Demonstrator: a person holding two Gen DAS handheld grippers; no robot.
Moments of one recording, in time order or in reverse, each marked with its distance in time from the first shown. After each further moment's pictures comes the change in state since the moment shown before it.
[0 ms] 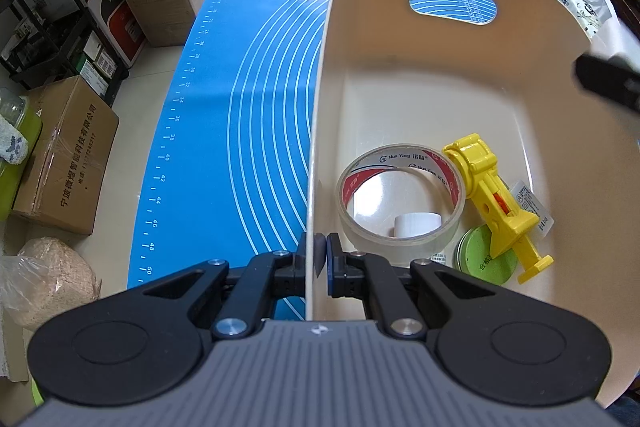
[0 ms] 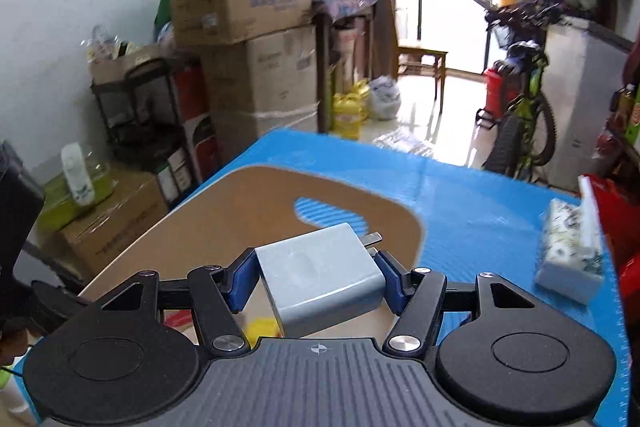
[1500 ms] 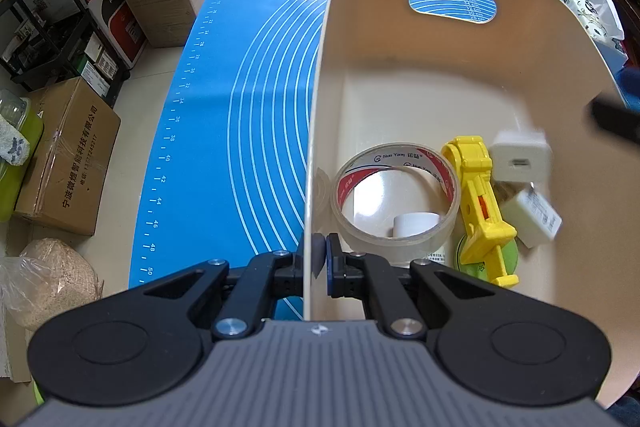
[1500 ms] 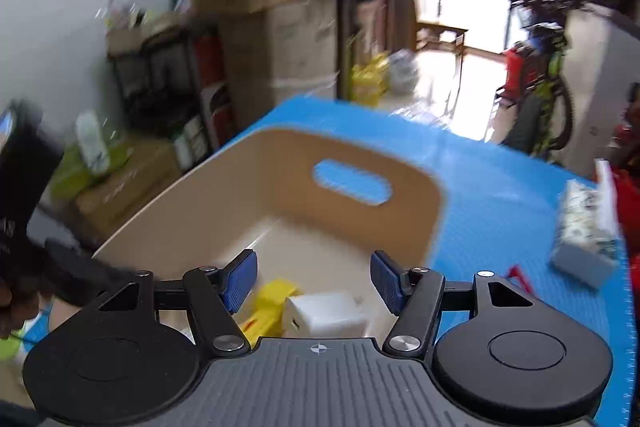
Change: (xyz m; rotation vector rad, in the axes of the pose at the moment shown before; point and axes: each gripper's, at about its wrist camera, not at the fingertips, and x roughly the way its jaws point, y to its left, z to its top) left arm 0.001 0.000 0.000 0.004 0.000 0.006; right arm -0.021 -0.018 -0.003 0.015 0.028 -0.011
